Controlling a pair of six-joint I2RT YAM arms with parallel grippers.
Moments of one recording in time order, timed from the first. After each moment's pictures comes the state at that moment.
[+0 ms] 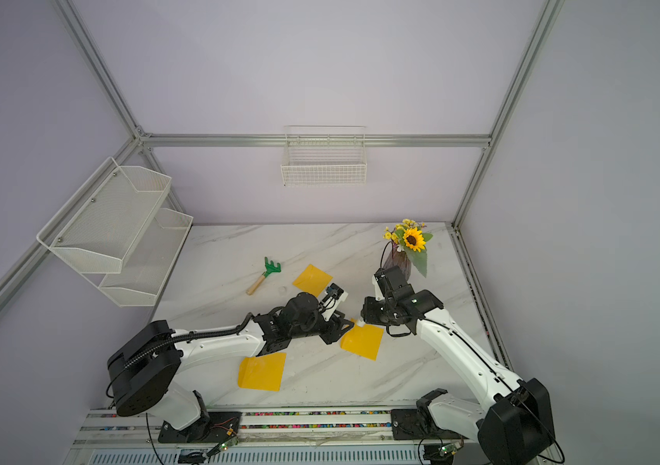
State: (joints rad) left arm -0.95 1.59 0.87 0.17 0.14 -0.33; right arm 0.44 1.18 0.95 -0.78 -0.15 0.52
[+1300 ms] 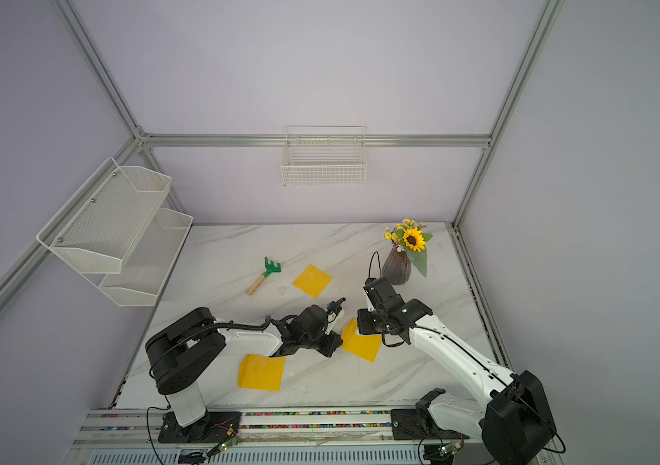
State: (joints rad) left arm -0.94 1.81 0.87 0.11 0.19 -0.47; right arm 0.55 1.17 0.83 -0.68 -0.04 0.42
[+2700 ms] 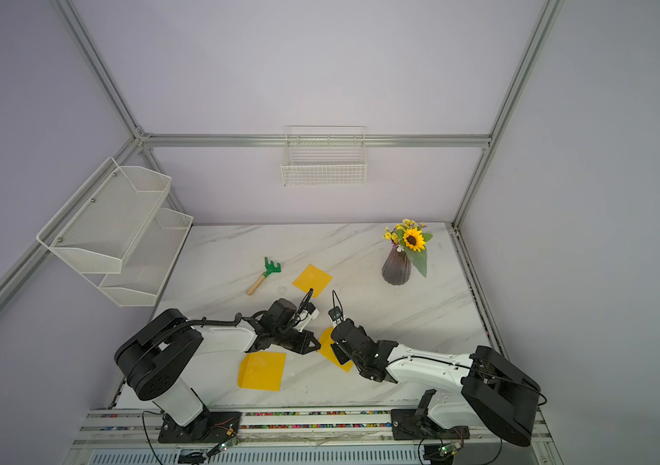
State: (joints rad) left arm -0.71 1.67 0.68 0.07 0.51 -0.46; right arm 0.96 1.31 0.53 -0.04 0.37 0.27
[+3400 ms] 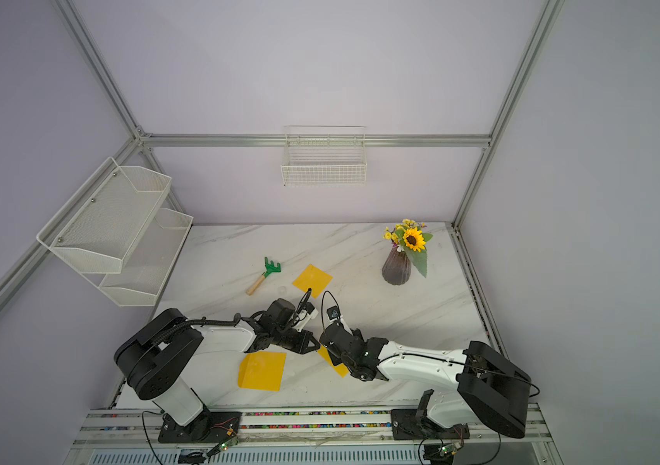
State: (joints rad) left arm -0.70 1.67 0.67 0.09 0.52 -0.46; right arm 1.03 1.35 0.64 -0.25 0.46 0.51
